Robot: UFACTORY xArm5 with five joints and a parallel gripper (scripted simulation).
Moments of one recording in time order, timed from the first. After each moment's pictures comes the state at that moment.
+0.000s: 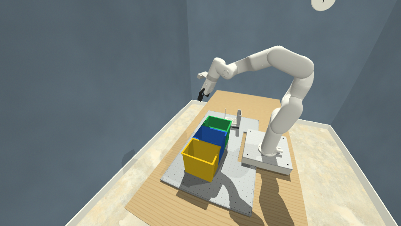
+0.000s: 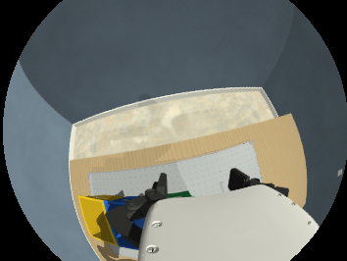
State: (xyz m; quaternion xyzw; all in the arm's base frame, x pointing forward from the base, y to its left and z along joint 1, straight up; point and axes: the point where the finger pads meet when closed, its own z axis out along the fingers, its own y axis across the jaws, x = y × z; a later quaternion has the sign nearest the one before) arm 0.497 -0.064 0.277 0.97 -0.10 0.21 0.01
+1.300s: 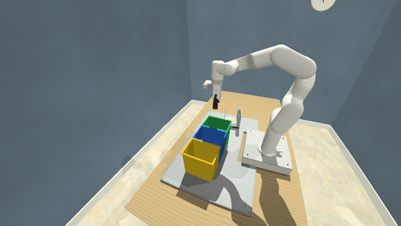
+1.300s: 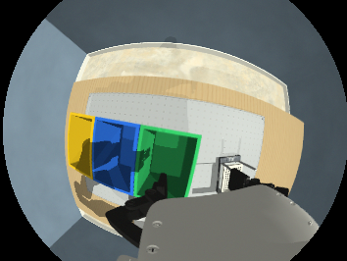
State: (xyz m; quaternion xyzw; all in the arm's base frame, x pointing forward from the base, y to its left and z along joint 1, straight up) arm 0.397 -0.052 0.244 1.00 0.08 0.00 0.00
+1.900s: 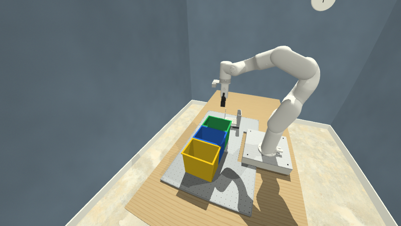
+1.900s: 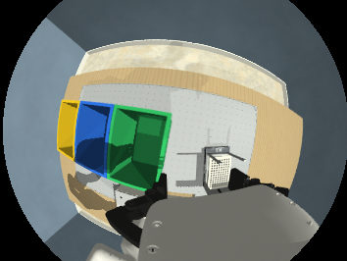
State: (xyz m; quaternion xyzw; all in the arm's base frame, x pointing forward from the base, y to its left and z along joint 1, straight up) arm 0.363 -0.121 0.232 1.00 0.08 0.00 0.00
